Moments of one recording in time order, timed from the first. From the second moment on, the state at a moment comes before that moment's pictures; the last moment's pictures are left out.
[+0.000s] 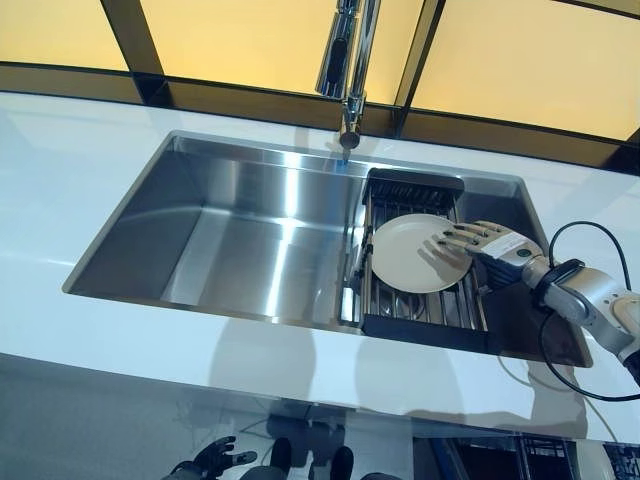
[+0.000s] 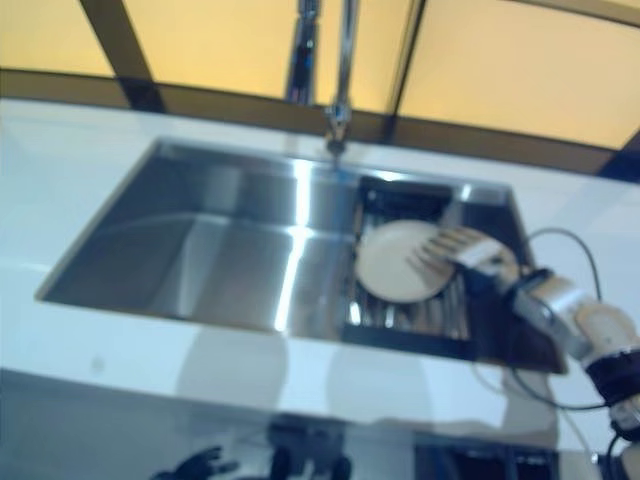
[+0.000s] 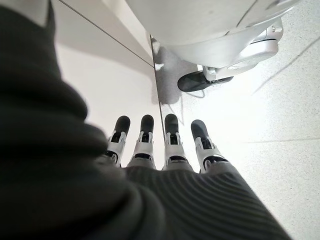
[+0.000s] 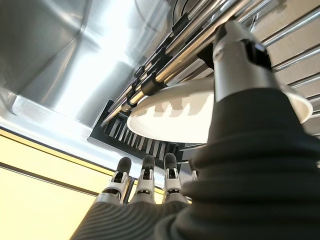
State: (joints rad) left arm 0.05 0.35 -0.31 1.05 -0.14 -0.07 -0.13; right arm -0.47 -1.07 0.36 0.33 -0.77 -0.41 0.02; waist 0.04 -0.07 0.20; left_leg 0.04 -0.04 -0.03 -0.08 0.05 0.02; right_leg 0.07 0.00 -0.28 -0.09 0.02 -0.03
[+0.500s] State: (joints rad) left arm 0.05 0.33 -0.31 1.05 -0.14 -0.07 -0.13; right arm -0.45 -1.03 0.36 0.28 -0.76 -0.37 0.07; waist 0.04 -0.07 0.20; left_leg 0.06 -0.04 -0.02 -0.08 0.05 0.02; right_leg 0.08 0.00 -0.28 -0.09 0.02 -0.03
